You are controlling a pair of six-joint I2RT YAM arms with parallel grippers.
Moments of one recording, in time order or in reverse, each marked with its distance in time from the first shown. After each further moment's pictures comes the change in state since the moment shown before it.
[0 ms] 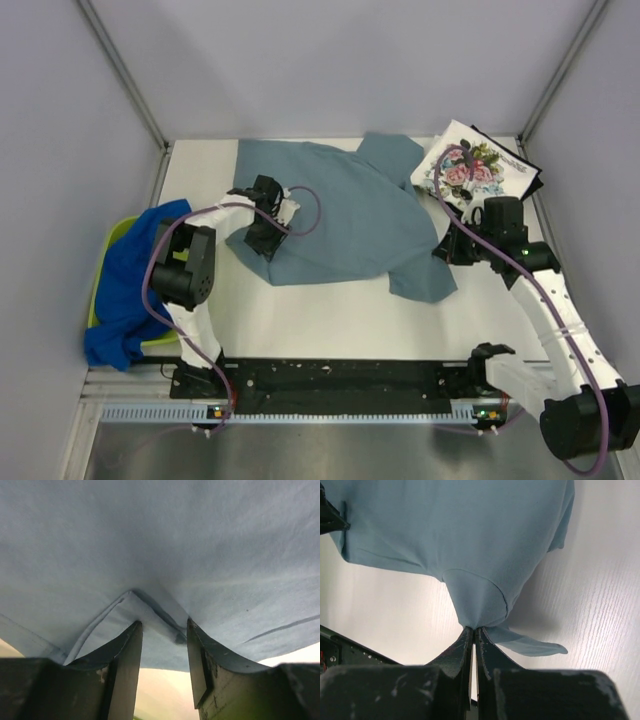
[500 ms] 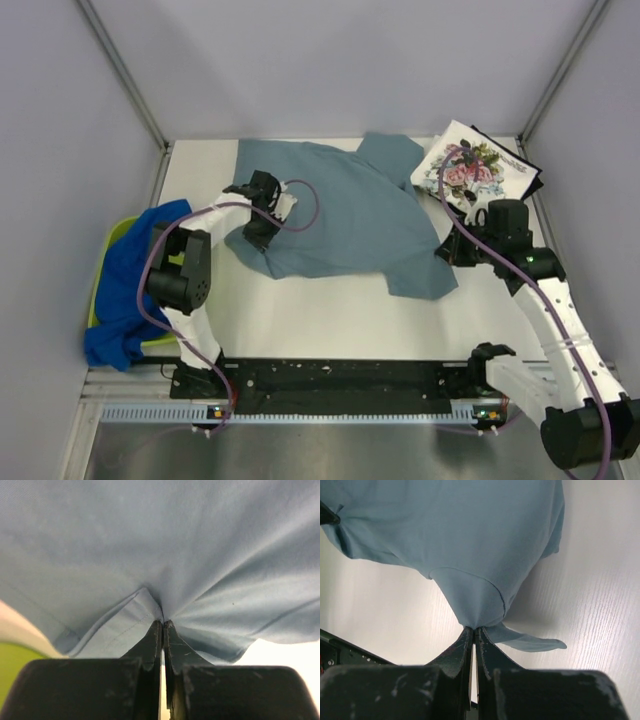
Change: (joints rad) left arm 0.006 0.006 0.039 -0.006 -0.030 -0.017; right arm 0.000 -0.050 -0.005 -0.003 0.017 0.000
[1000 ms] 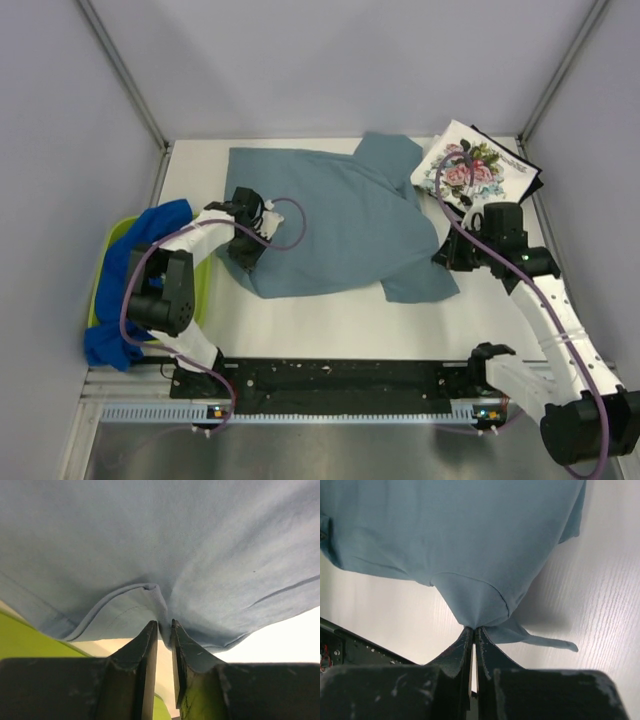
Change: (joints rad) left arm 0.063 -0.218 -0.213 -0.039 0.038 0.071; right arm 0.000 0.007 -0.022 -0.013 -0.023 0.016
